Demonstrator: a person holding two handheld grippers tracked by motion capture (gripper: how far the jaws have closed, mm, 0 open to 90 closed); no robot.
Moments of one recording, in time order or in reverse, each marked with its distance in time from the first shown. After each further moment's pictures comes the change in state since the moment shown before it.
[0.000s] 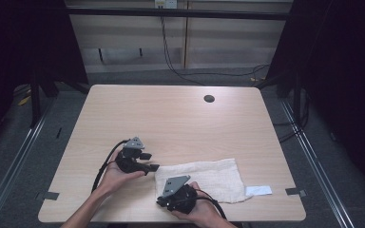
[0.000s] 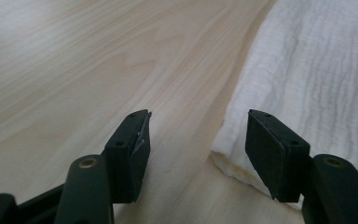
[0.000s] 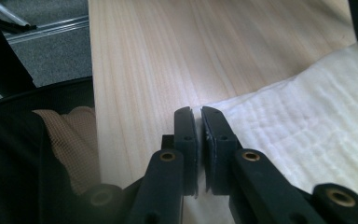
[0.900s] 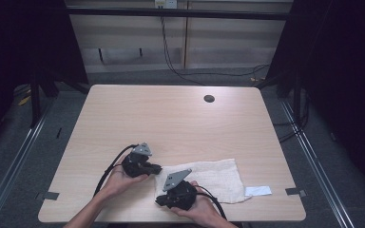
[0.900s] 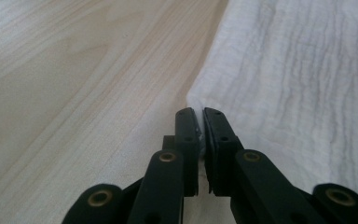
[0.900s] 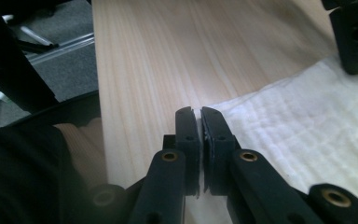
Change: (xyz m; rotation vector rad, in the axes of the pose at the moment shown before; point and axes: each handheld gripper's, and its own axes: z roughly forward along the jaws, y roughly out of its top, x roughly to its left) left arm -0.010 -0.002 0.015 0.062 -0.071 0.049; right arm -0.010 0.001 0.002 -0.016 0.078 0.101
